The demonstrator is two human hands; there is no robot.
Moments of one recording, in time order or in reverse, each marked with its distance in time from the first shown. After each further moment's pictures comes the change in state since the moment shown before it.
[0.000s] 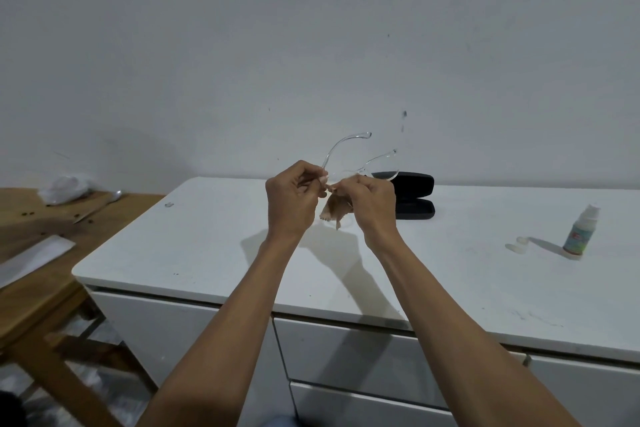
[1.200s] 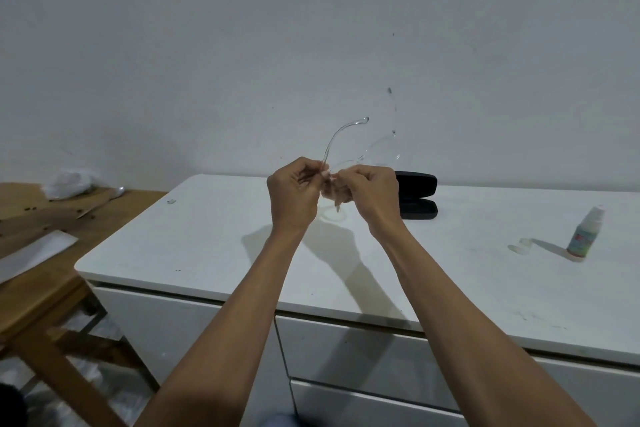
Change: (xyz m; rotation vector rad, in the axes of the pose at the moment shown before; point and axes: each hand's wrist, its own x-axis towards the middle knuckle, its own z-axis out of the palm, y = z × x) left_hand 0.004 0.001 0.001 -0.027 0.051 -0.036; right_hand 0.005 -0.020 0.001 -0.119 0.006 -0.050
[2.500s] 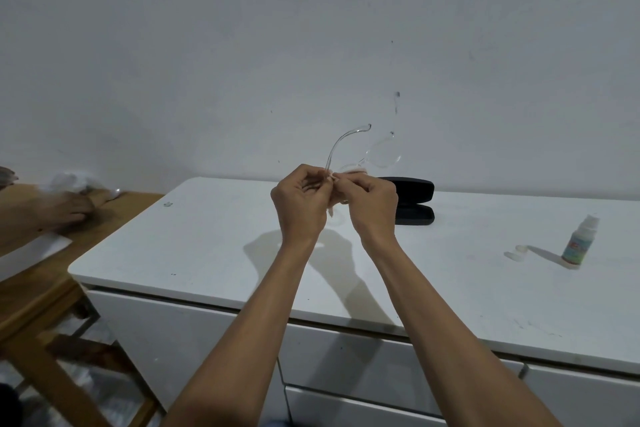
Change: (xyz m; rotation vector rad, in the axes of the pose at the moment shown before) left_hand -0.017 0.011 0.016 -0.102 0.102 -0.072; right_hand -0.010 0.006 0.004 0.045 0.110 -0.043
